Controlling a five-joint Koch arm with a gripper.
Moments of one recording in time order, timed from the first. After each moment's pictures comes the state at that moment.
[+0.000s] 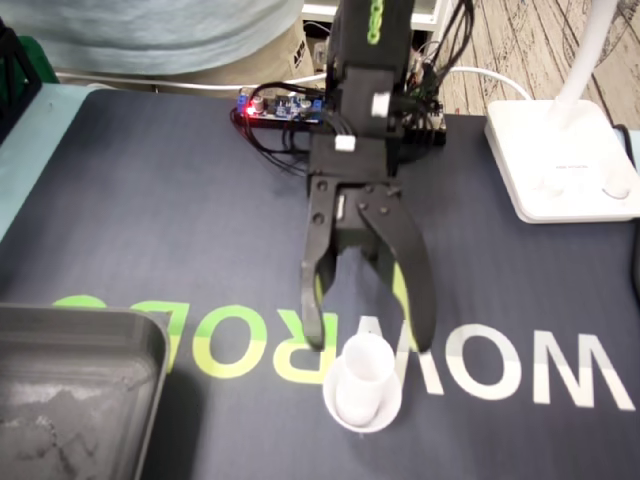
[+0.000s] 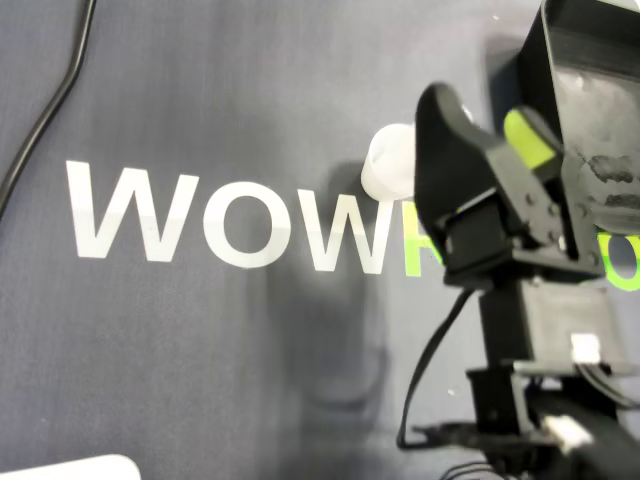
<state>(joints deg) 0.3 97.5 157.0 -56.0 -83.6</state>
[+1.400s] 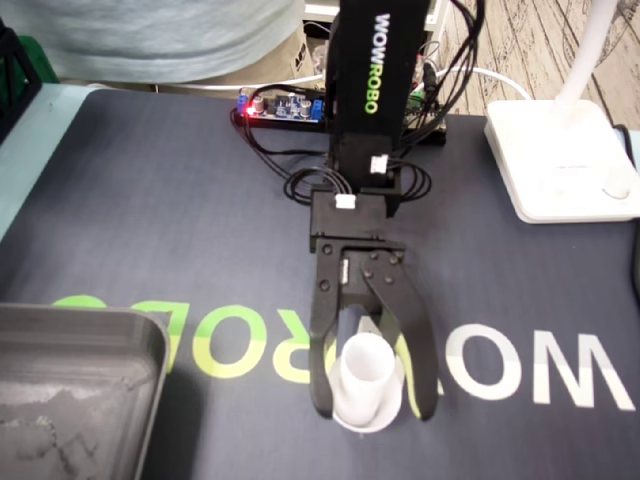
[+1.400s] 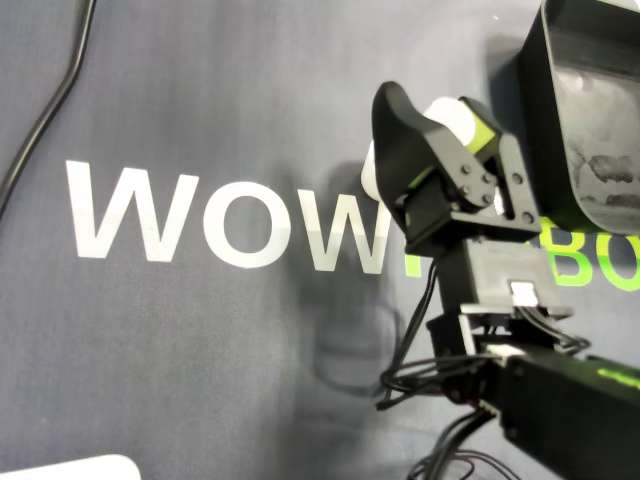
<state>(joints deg) -1.1 82.4 152.5 -60.2 -87.1</state>
